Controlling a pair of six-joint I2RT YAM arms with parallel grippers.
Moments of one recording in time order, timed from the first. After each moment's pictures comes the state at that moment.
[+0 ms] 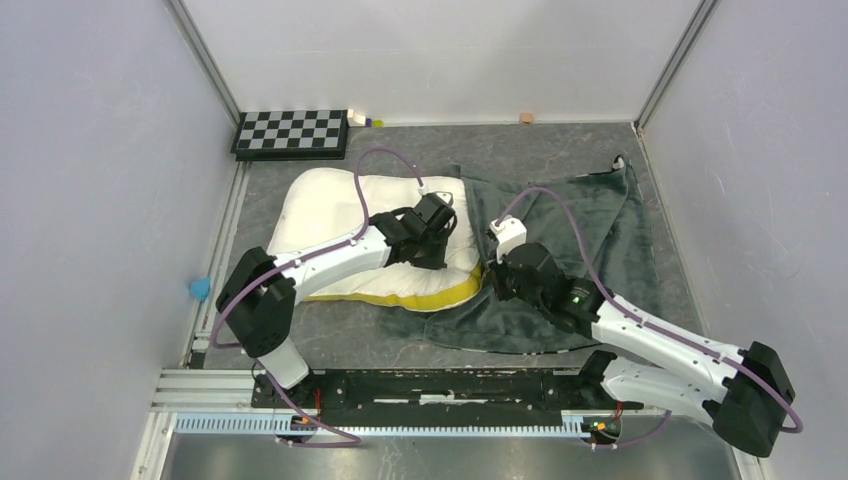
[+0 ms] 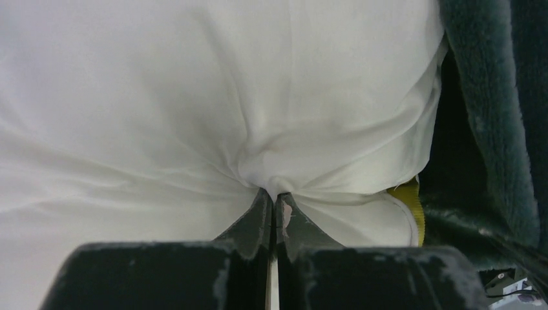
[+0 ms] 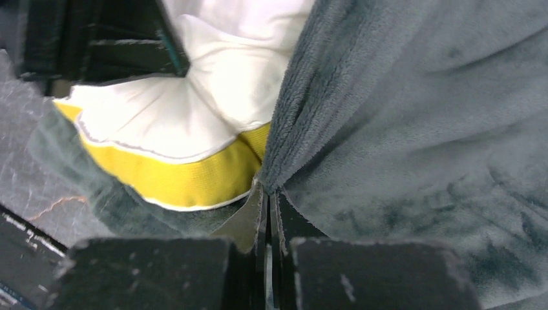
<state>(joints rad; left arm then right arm) -0.84 1.65 1.21 -0.54 -0.12 -0.57 0.86 0.99 0.62 -0.25 0.24 0.28</state>
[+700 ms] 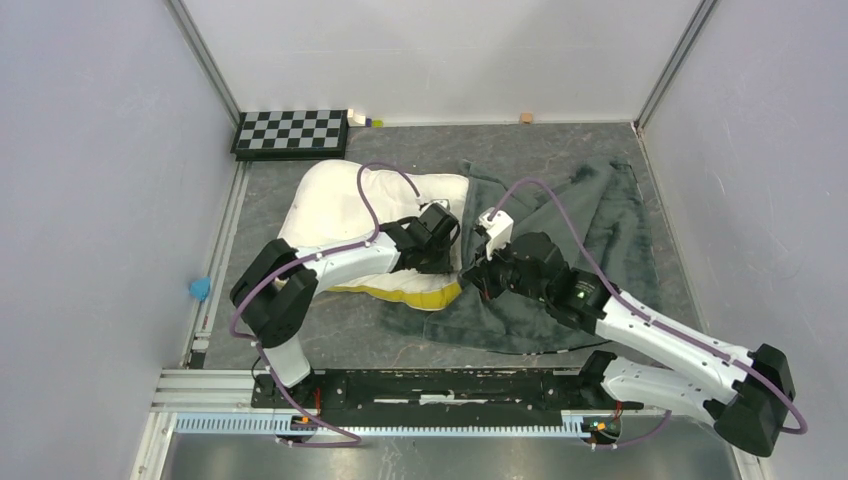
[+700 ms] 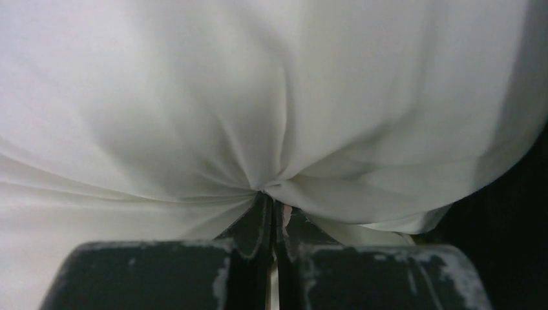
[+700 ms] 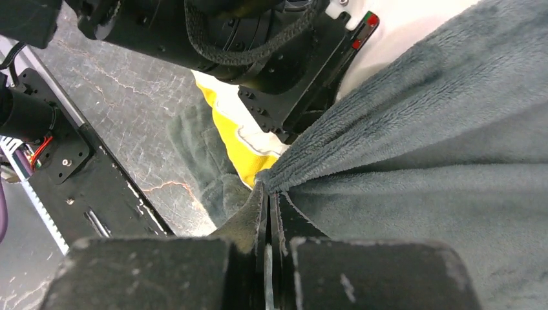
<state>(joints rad) -0.84 1.74 1.14 -0.39 -0.11 -0.71 0.89 0.96 0.73 -0.23 -0.03 0.22</state>
